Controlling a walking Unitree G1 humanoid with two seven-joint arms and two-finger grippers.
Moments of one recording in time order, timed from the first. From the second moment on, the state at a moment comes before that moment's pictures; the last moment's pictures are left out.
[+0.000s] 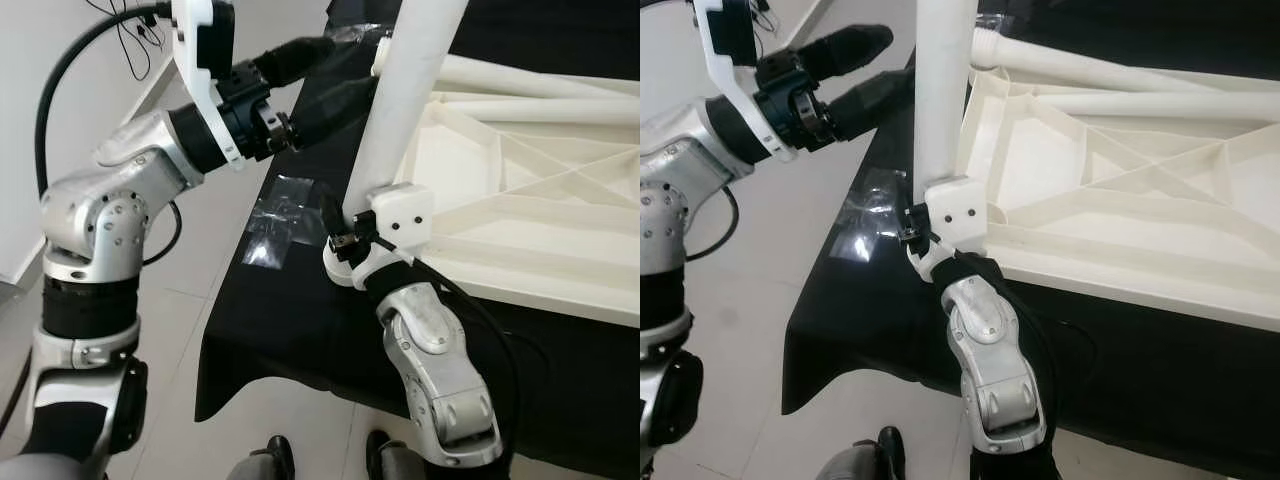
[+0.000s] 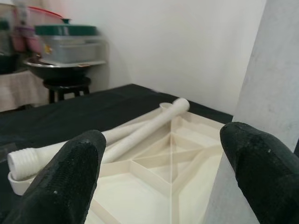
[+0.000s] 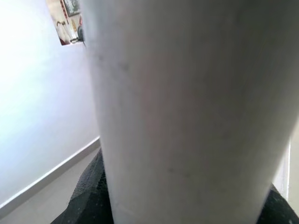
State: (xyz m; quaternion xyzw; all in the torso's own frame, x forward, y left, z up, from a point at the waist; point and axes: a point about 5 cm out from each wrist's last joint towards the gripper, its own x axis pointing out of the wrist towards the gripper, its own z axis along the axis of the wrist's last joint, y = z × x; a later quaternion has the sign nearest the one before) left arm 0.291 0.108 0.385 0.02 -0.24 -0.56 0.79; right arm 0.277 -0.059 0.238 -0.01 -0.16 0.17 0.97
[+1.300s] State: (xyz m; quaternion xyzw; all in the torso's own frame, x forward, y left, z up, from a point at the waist) left arm 0.247 0.133 0.407 0.15 -0.22 -0.69 0.67; right arm 0.278 -0.036 0.233 -0.06 -0.17 0.22 0.96
